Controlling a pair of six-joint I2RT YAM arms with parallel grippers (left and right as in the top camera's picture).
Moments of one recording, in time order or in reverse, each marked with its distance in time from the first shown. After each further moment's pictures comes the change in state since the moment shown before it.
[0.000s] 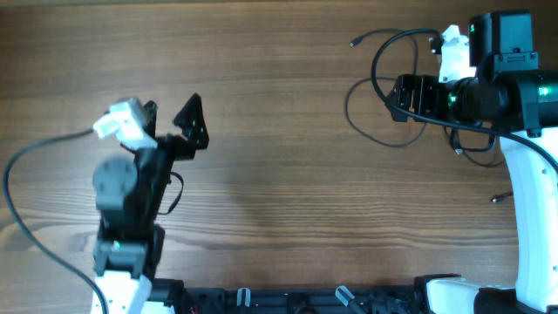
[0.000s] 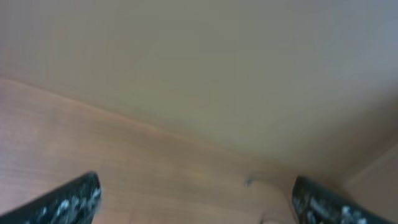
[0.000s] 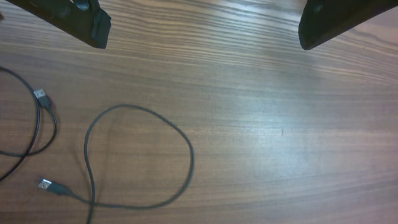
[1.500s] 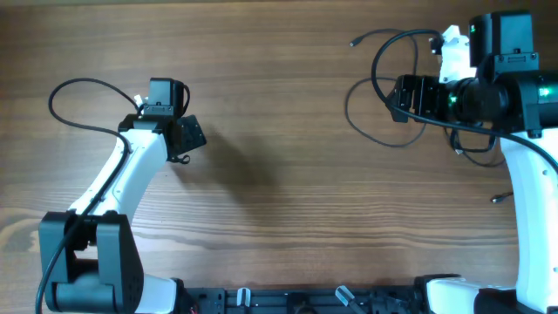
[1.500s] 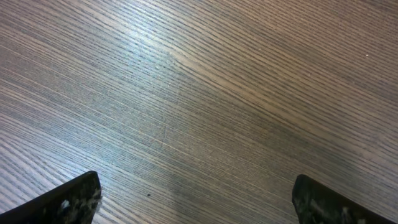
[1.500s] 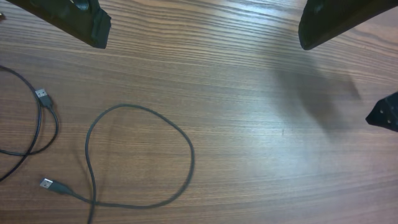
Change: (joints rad) left arm 0.008 0.851 0.477 -0.823 -0.370 0.001; right arm 0.000 -0.002 0.000 0.001 0.003 -0.003
